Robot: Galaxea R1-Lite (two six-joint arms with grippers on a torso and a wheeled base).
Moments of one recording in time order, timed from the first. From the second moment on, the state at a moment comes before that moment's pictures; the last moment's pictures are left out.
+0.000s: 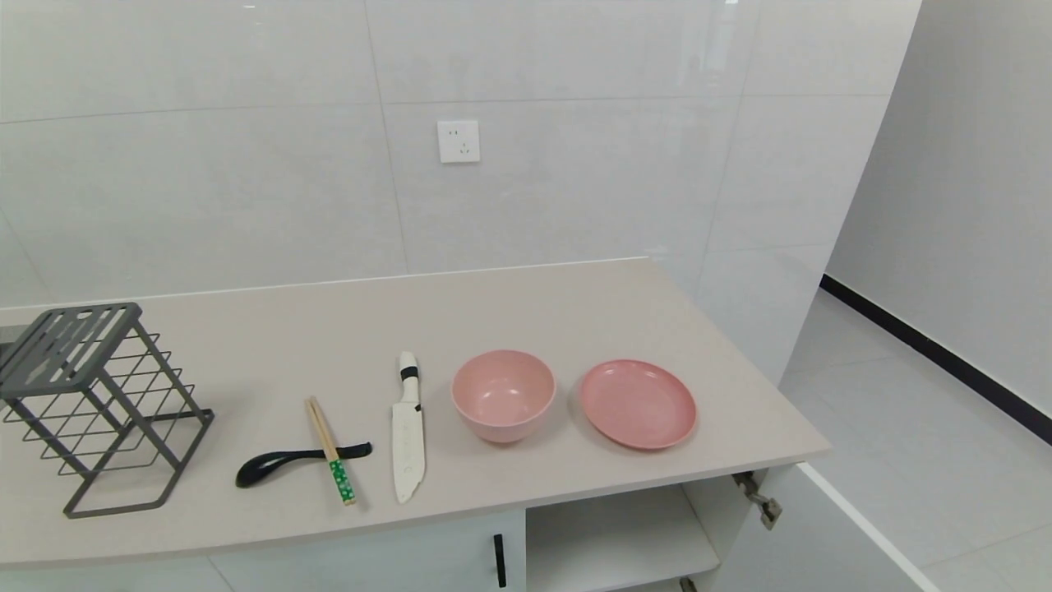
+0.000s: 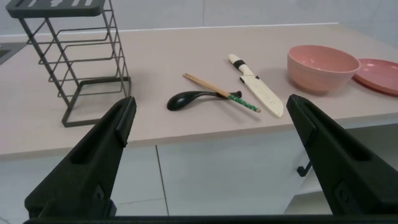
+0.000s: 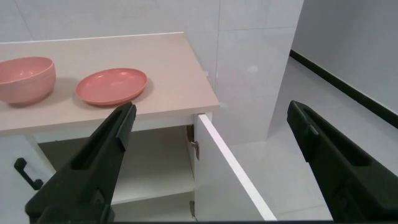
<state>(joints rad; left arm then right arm) 0.00 0.00 0.00 0.00 -0.01 -0.01 0.00 0.00 0.00 0.00 -0.02 -0.02</state>
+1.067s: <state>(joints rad) 0.00 0.00 0.00 0.00 -0.01 -0.01 0.00 0.00 0.00 0.00 -0.02 -0.02</state>
